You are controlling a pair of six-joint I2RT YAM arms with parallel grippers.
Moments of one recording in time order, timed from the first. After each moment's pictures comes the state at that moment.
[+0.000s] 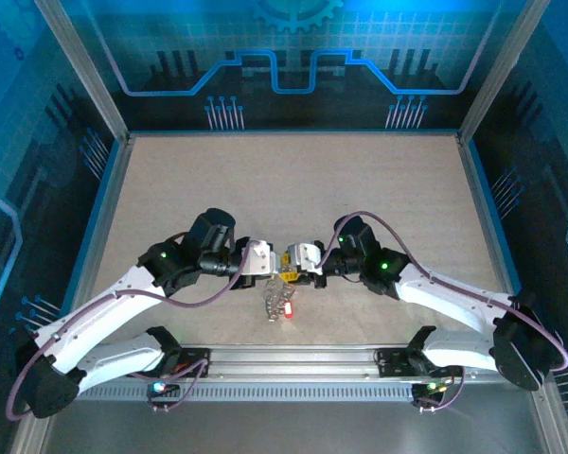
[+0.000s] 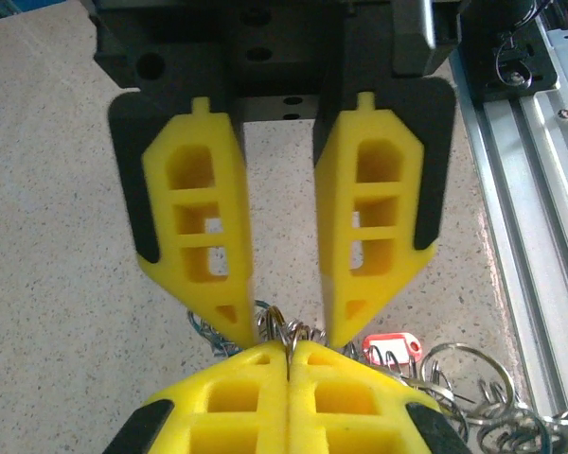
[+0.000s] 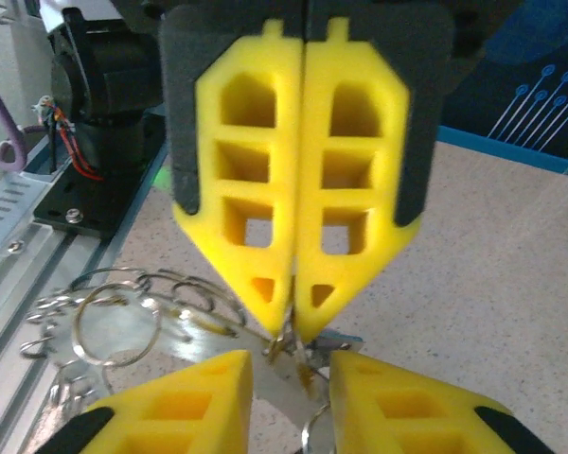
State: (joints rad) left arm -0.70 1.01 0.88 -0.60 0.47 0.70; right arm 0.79 1.18 0.70 0.05 -0.64 -0.57
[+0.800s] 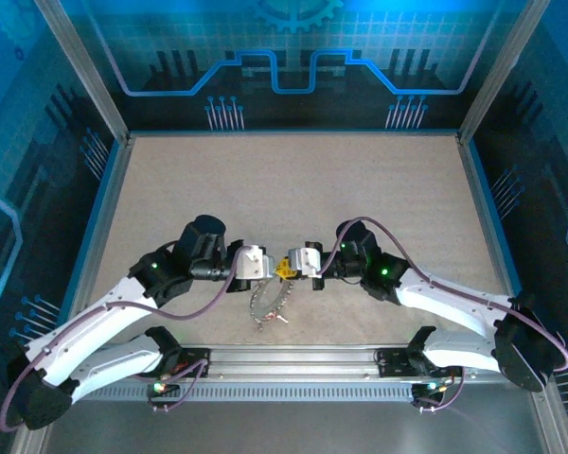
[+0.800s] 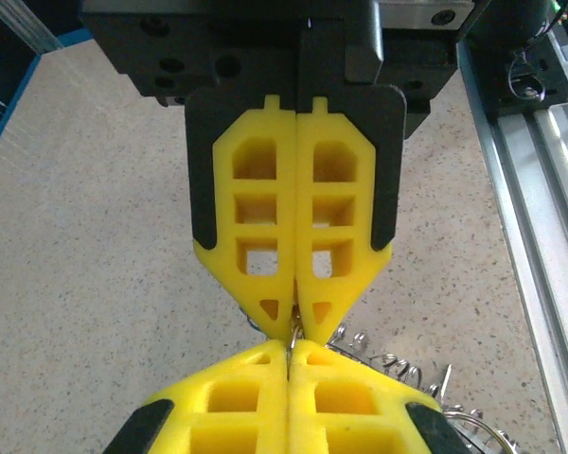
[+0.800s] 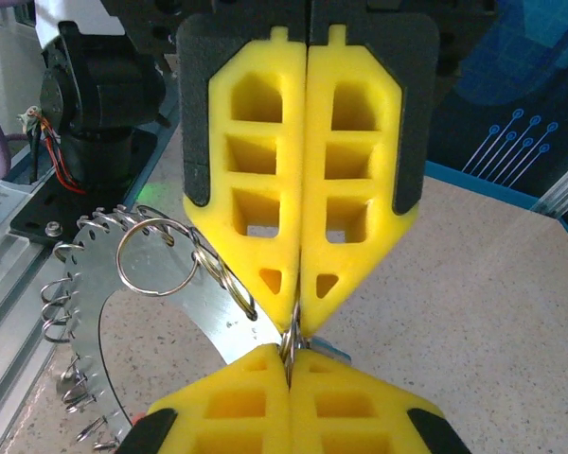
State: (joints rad) left arm -0.70 0.90 0.80 -0.51 0.46 0.68; right arm 0.82 1.17 0.64 0.16 -0.60 -0.58
